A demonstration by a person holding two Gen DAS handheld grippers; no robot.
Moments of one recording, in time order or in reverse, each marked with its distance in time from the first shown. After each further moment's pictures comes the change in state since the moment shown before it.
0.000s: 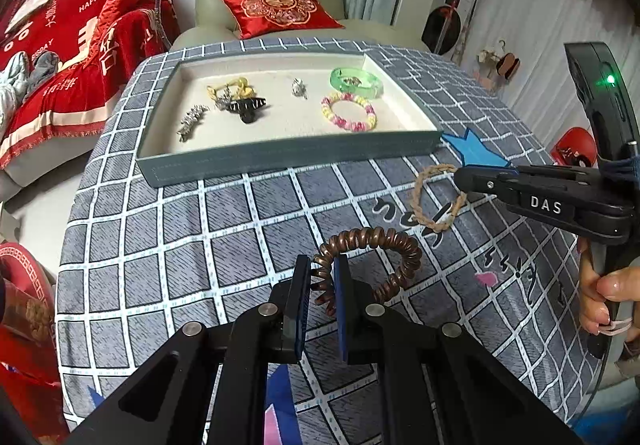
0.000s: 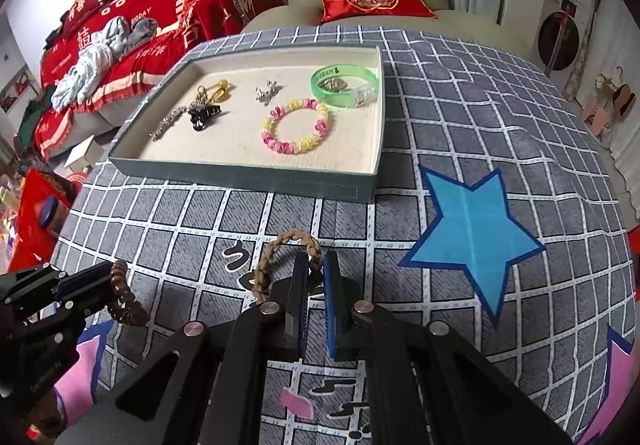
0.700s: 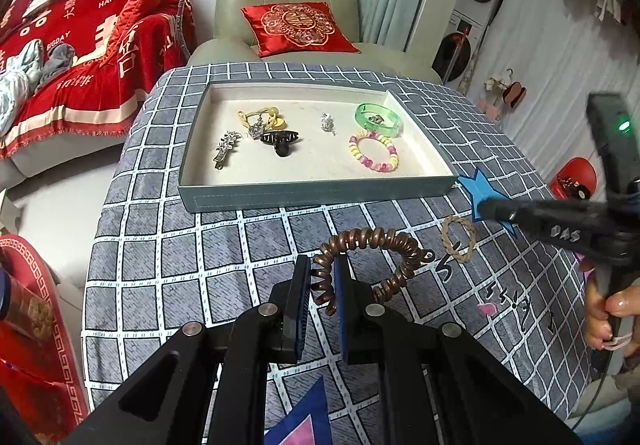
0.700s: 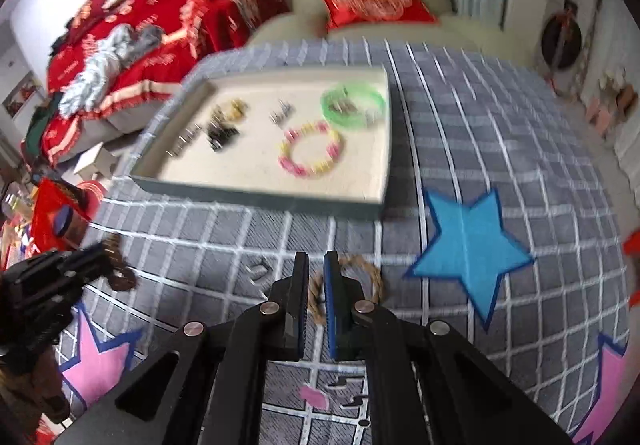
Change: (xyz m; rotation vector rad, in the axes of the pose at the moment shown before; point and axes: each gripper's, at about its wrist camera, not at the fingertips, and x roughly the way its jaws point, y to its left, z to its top) left arm -0.017 0.029 0.016 -0.064 -0.060 -0.003; right arm -0.004 -0.004 0.009 0.050 0.057 0.007
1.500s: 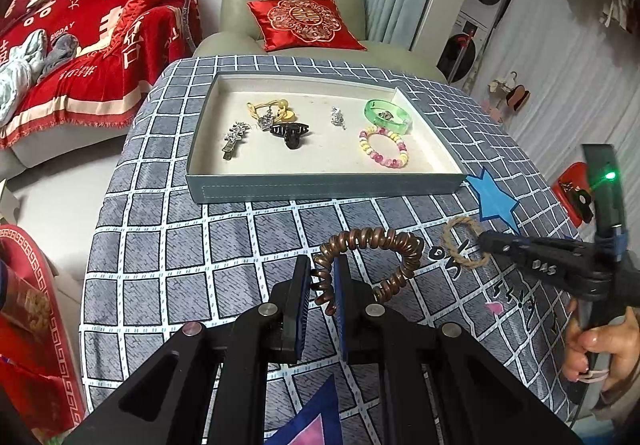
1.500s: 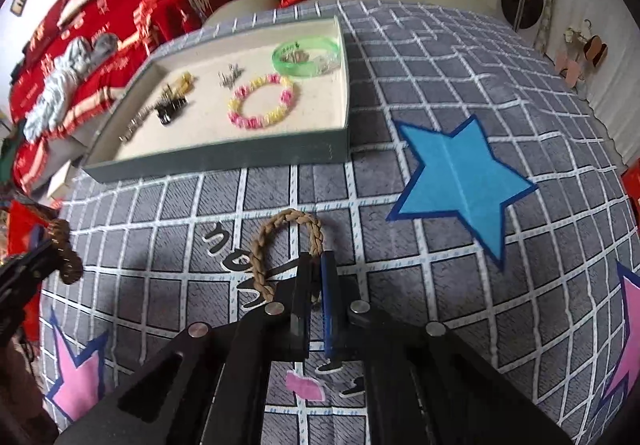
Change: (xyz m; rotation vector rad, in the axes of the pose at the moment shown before) left arm 0.004 0.010 -0.002 -0.027 0.009 -0.002; right arm 0.011 -0.005 -0.024 0.105 -0.024 -0.055
